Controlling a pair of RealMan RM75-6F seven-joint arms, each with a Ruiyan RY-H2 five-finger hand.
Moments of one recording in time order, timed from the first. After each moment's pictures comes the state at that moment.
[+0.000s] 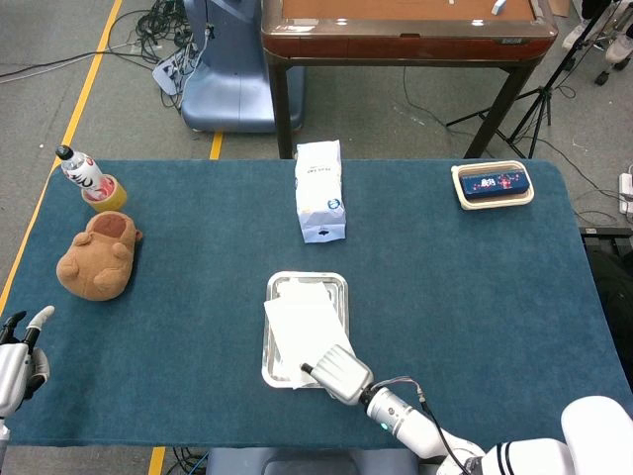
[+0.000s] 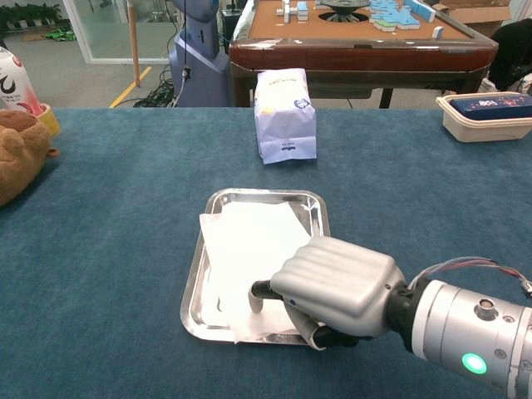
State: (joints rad) left arm -0.05 -1.08 -0.05 -1.69 1.42 1.49 0.17; right arm 0.66 -1.71 -0.03 -1.63 -1.35 0.88 -0.76
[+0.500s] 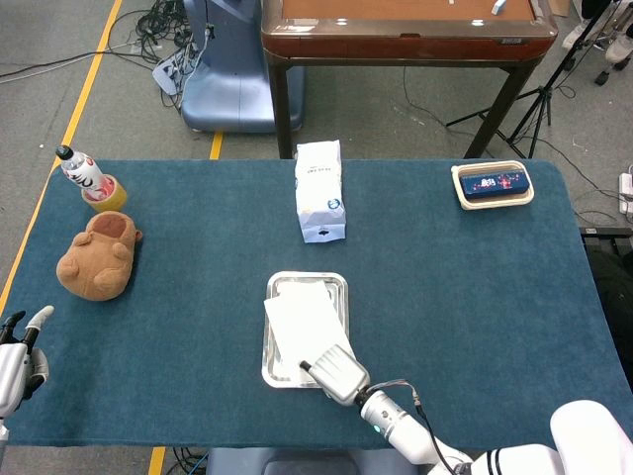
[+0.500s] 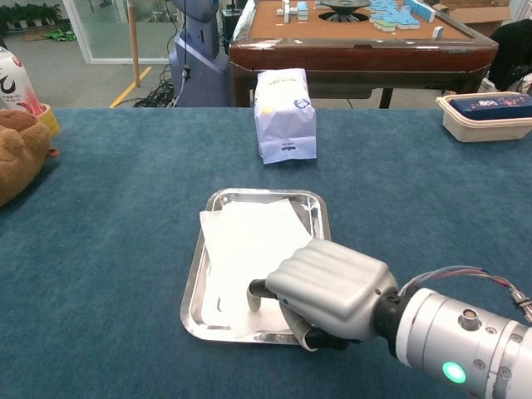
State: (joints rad) left arm -0.05 -1.08 -0.05 -1.69 1.42 1.49 0.16; right arm 0.64 -1.77 -0.02 -1.65 -1.24 0.94 -0.86
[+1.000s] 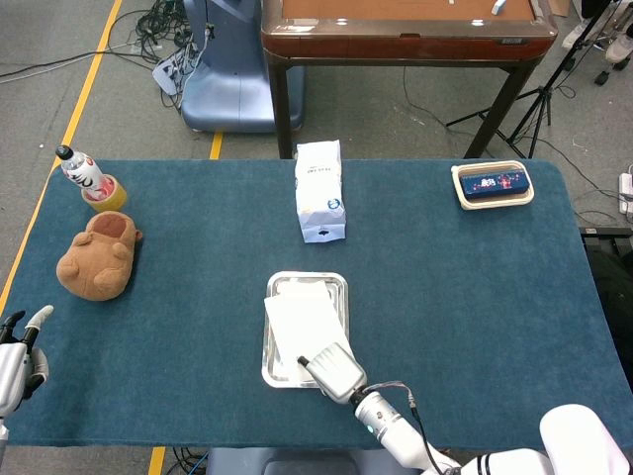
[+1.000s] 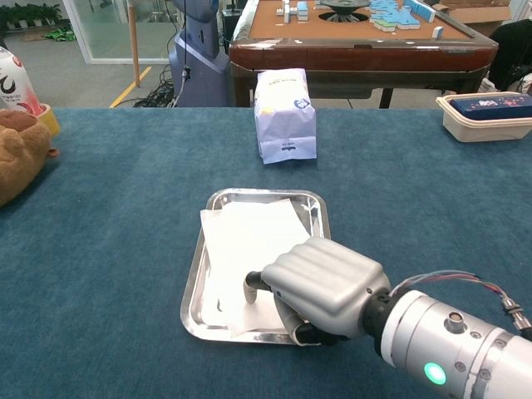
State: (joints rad) left arm -0.05 -1.08 -0.05 -1.69 1.42 1.49 0.16; right arm 0.63 -1.83 -0.01 -1.64 -1.17 1.00 -0.90
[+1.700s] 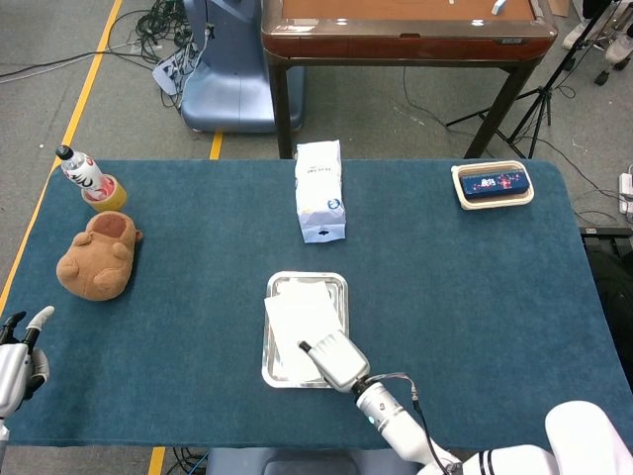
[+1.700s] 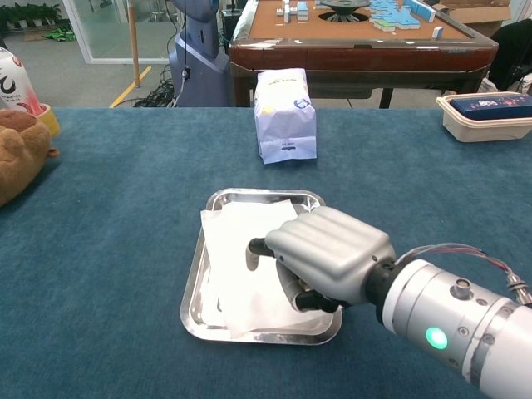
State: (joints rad) left arm -0.05 -1.08 -0.05 -1.69 1.42 1.49 0.17; right arm 0.65 -1.79 0.03 -1.69 -1.16 1.05 -0.90
